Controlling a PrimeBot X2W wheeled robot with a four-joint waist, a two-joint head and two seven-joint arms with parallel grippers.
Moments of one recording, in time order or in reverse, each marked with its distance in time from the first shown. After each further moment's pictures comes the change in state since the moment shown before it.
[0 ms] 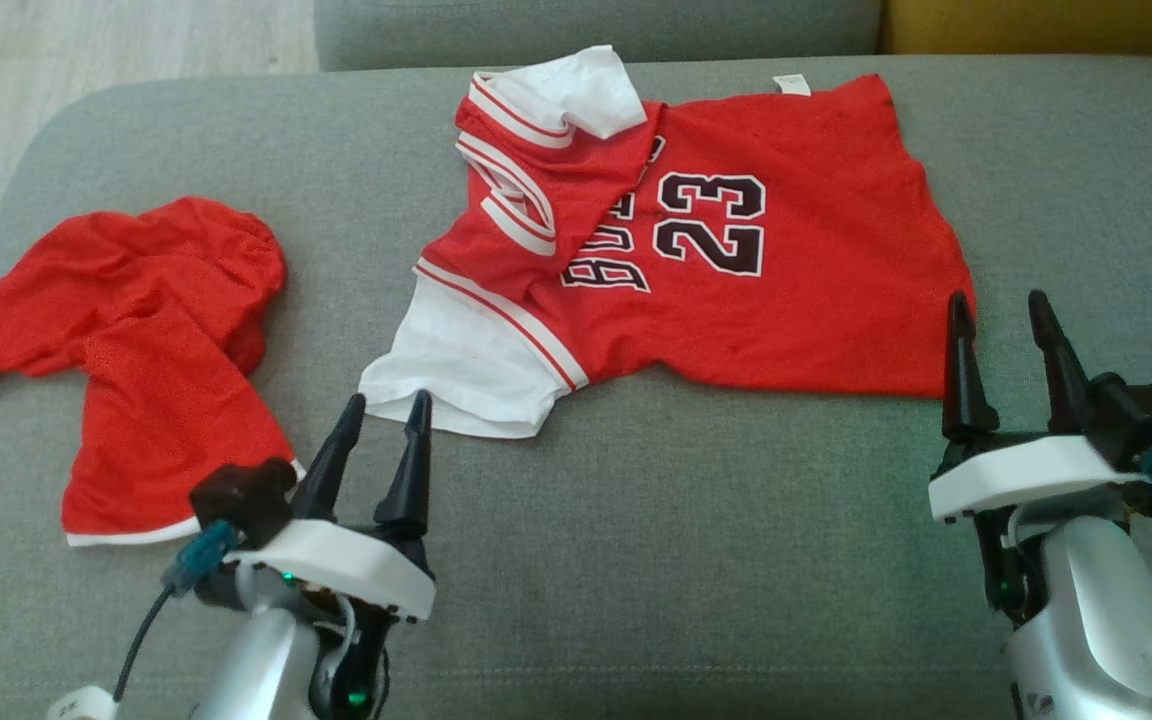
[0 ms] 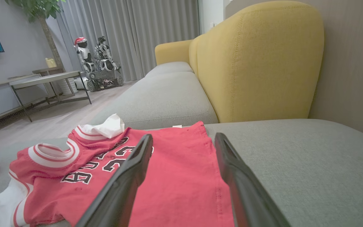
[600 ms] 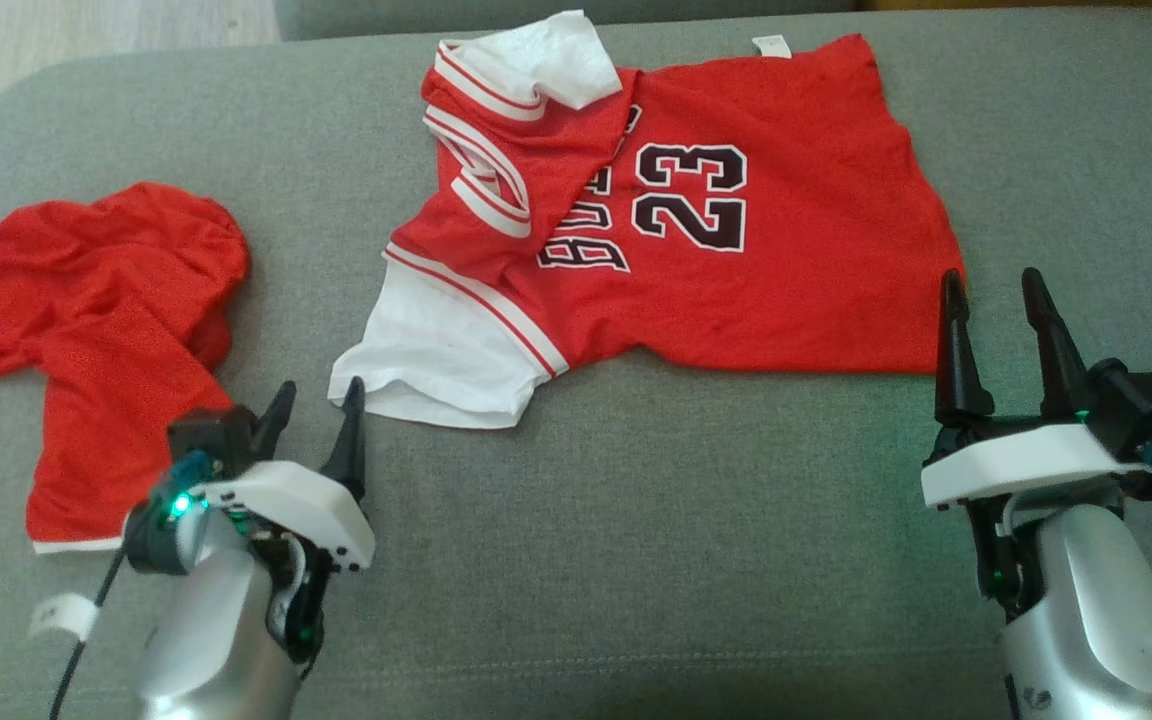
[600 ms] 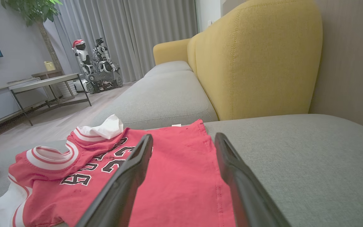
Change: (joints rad) left arm -0.207 0.037 0.059 0.374 0.118 0.030 0.003; right arm 0.000 0.003 0.032 -0.068 0.043 0.000 0.010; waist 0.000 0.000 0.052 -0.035
